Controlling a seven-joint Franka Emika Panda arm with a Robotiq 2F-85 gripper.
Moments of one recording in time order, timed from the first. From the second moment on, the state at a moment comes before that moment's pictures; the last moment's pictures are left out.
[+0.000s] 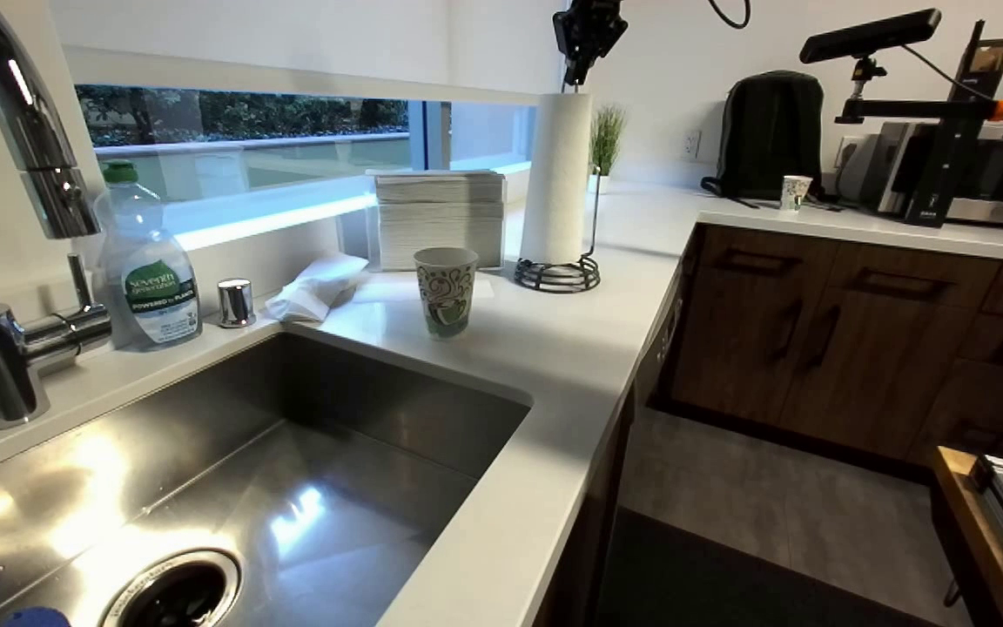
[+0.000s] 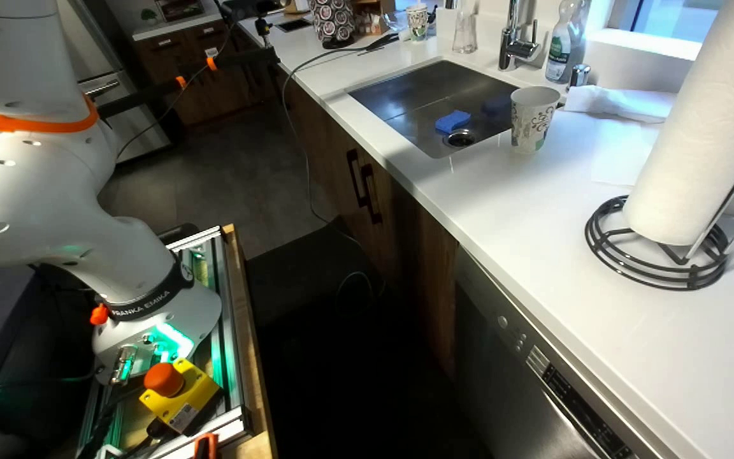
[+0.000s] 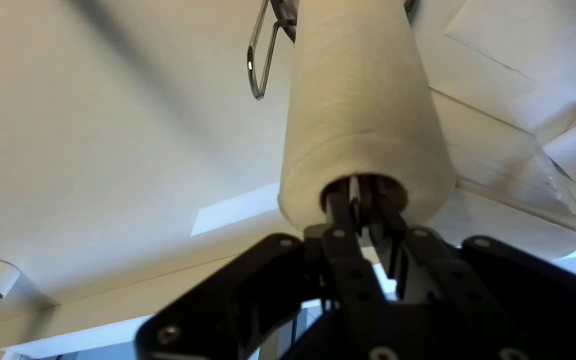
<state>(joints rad) -0.19 0.42 -0.25 -1.19 -0.03 2.04 0.08</state>
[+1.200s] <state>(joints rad) -0.29 0.44 -0.17 -1.12 0.11 1.88 -0.37</state>
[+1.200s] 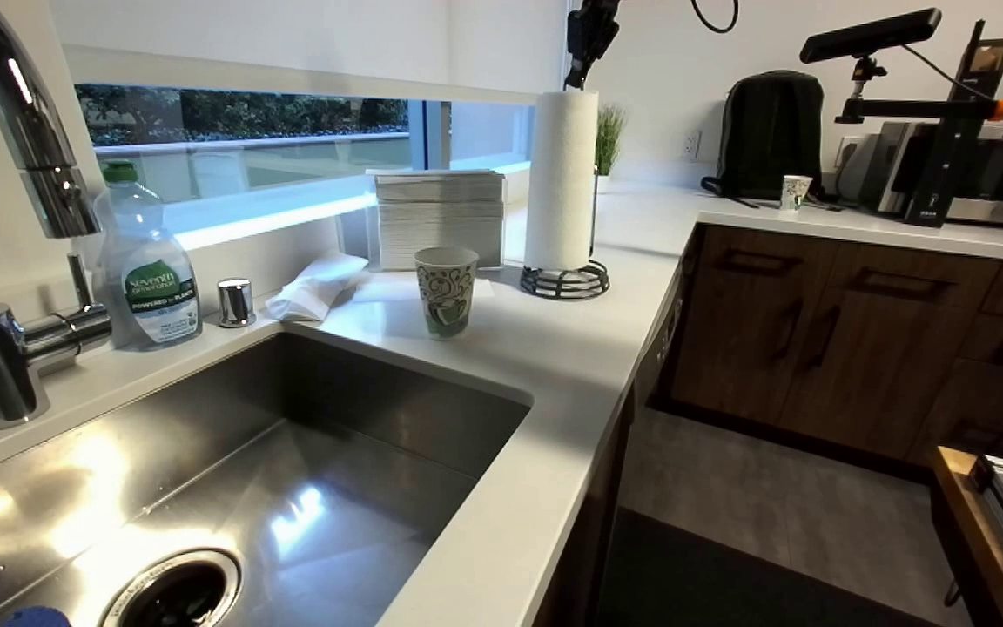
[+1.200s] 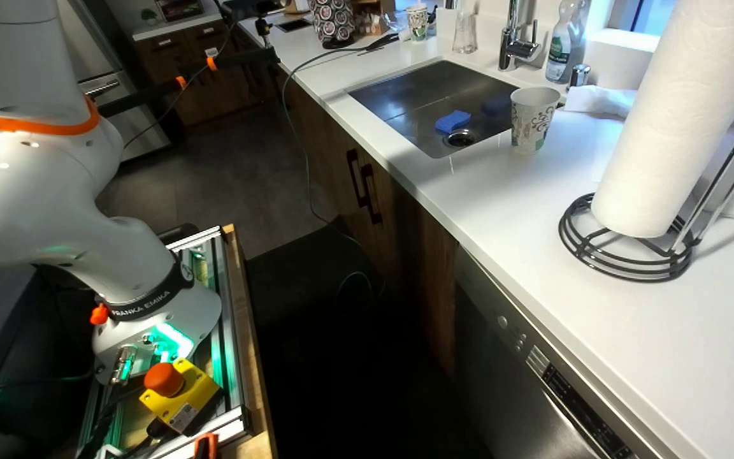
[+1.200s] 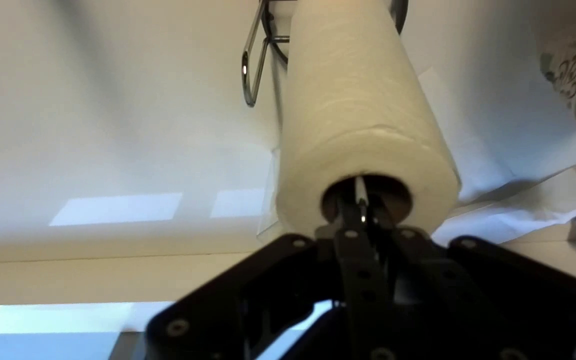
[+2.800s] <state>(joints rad) -0.43 0.51 0.02 -0.98 0.25 1.74 -1.23</state>
